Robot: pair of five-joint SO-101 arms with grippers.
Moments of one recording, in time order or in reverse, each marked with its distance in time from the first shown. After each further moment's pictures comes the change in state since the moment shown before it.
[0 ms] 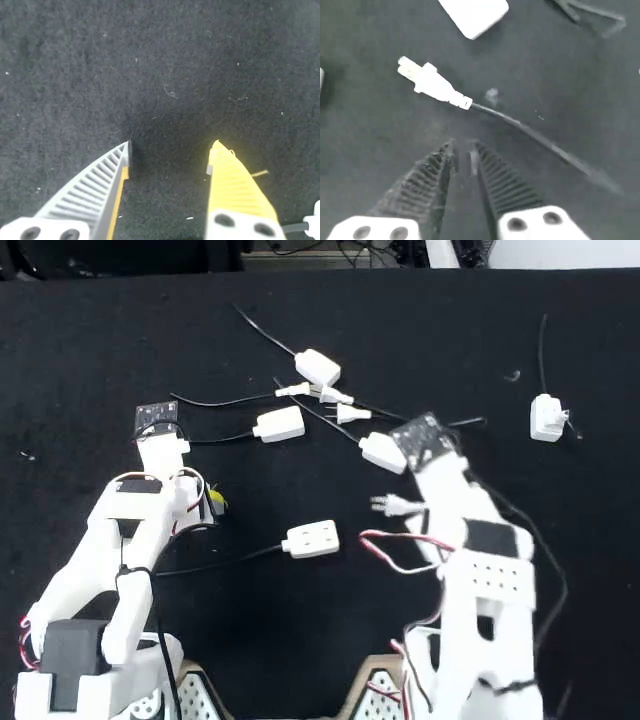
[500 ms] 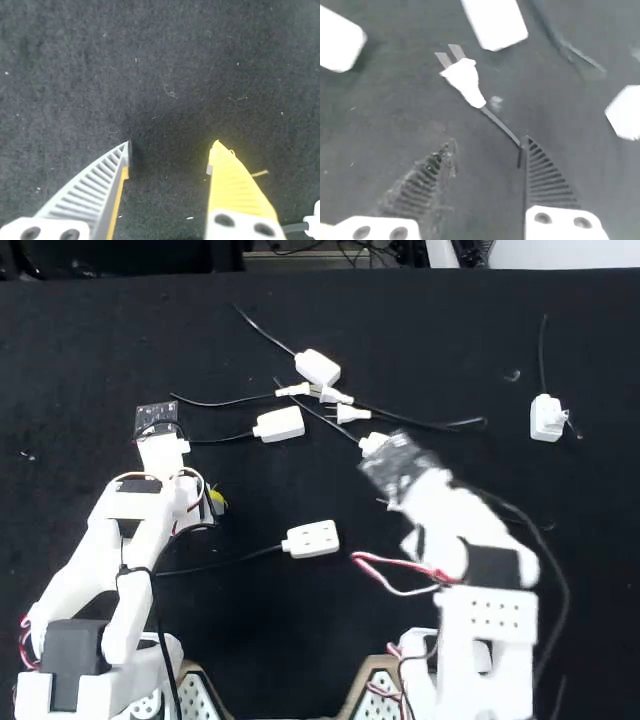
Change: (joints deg) left arm 0.0 0.0 0.0 0.0 0.0; right arm -7.6 -9.5 -2.9 10.4 13.1
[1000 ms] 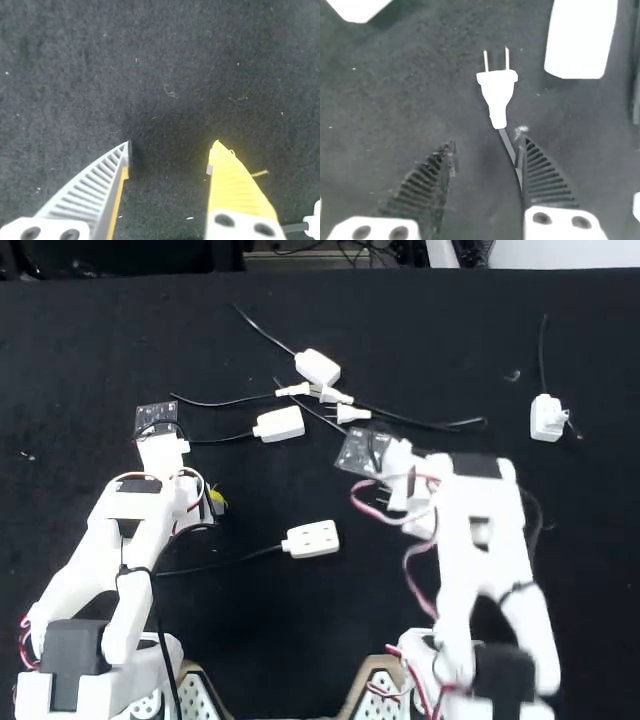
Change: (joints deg) left arm 0.0 0.0 0.0 0.0 0.0; right arm 0.4 41.1 -17.9 -3.5 19.6
